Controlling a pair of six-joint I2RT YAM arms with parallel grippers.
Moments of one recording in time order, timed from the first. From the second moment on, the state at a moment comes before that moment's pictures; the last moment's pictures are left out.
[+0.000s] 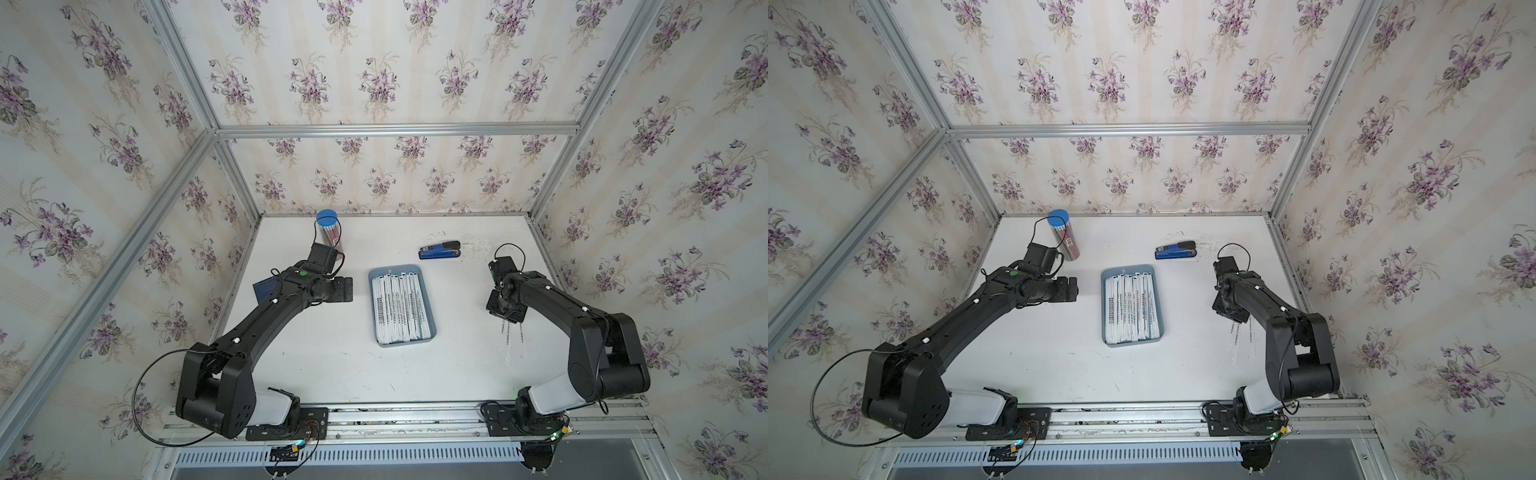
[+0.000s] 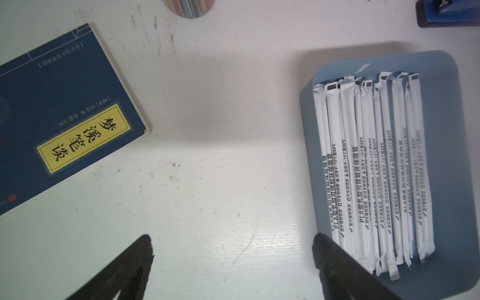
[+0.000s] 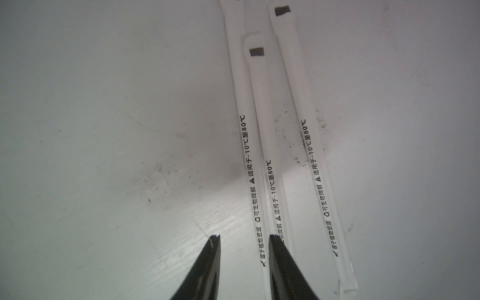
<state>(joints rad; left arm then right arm) -0.31 1.39 1.04 -0.74 -0.04 -0.33 0.16 1.53 0.89 -0.79 0.25 0.62</state>
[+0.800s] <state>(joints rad) -0.31 1.37 1.03 -0.74 -0.03 -0.33 0.12 1.57 0.80 -0.66 0.21 0.54</state>
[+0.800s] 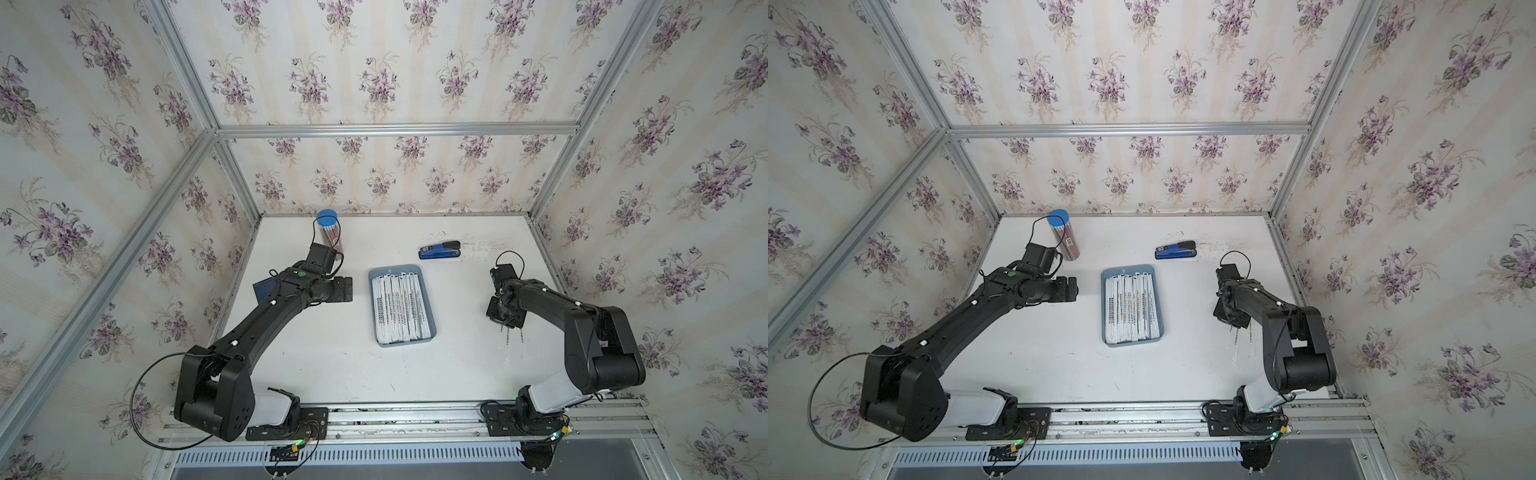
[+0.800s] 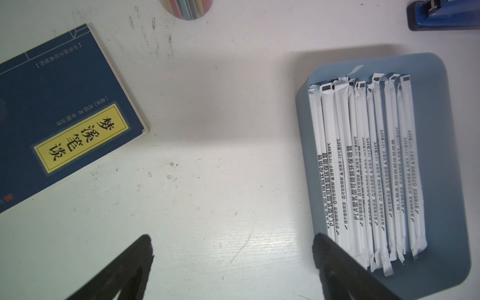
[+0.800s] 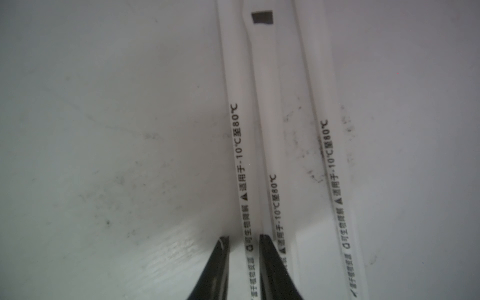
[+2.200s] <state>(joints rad) -0.32 1.38 0.99 -0.70 0.04 -0.35 0.83 1.89 1.43 -0.75 0.15 0.65</state>
